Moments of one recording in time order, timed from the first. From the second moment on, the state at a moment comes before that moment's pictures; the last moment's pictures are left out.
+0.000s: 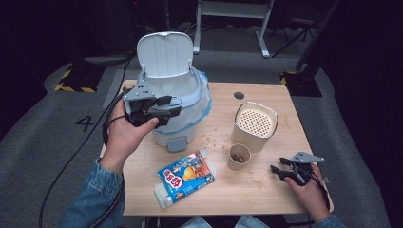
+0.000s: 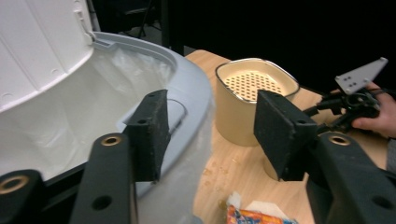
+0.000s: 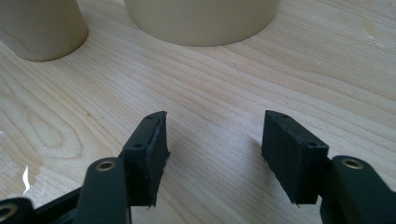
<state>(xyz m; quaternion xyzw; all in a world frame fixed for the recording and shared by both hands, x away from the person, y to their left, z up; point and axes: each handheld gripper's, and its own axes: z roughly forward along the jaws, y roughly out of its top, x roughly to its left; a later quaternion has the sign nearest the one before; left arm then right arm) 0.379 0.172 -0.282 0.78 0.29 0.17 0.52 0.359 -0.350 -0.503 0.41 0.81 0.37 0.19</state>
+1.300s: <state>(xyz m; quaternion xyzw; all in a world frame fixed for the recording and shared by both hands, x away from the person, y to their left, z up) 0.349 0.166 -0.437 0.85 0.32 0.07 0.42 0.360 -0.350 -0.503 0.41 0.81 0.37 0.19</state>
